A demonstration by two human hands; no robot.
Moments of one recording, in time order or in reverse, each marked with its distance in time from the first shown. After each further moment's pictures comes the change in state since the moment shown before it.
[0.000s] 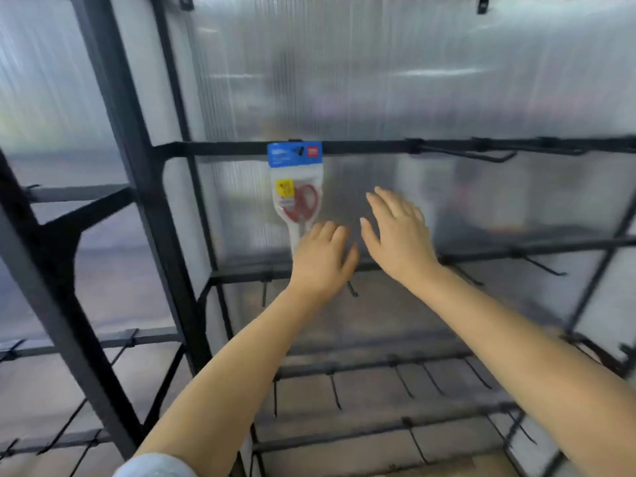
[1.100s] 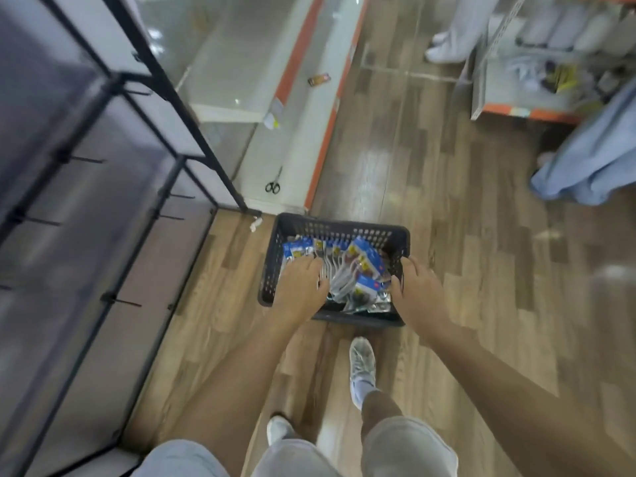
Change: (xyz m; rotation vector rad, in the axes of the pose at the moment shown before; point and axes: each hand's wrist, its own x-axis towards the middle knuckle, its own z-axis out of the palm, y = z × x) left_hand -0.335 0.491 0.251 -0.450 -1.321 0.621; right_hand -0.700 0.156 -0.196 -0.377 -0.402 1.594
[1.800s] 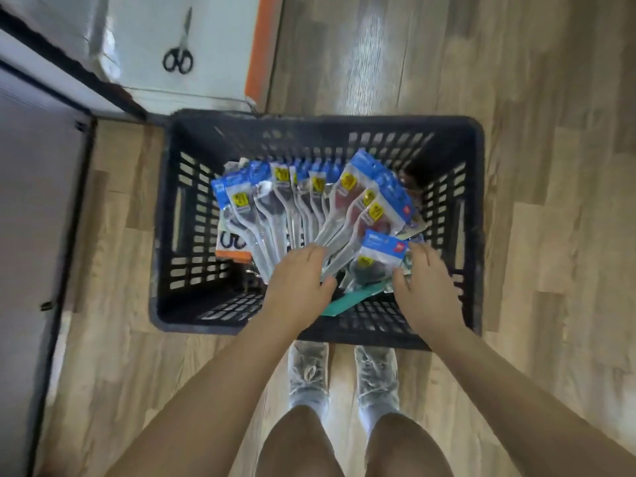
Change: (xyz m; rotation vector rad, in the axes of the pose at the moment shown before) left_hand 0.216 -0.094 0.324 -0.072 -0.300 -0.036; right_hand 0.129 0.158 0.351 0.115 -0.287 0.249
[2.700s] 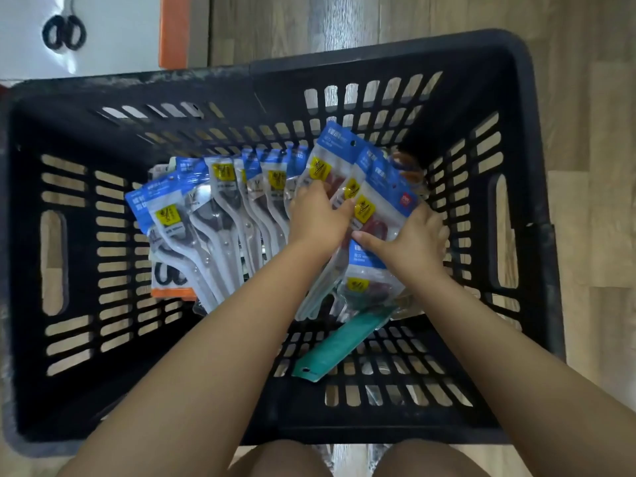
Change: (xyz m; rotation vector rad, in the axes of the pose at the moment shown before) left_hand 0.183 0.011 0.076 -0.434 0.145 -0.189; right_hand 0.132 0.040 0.085 0.253 0.017 0.380
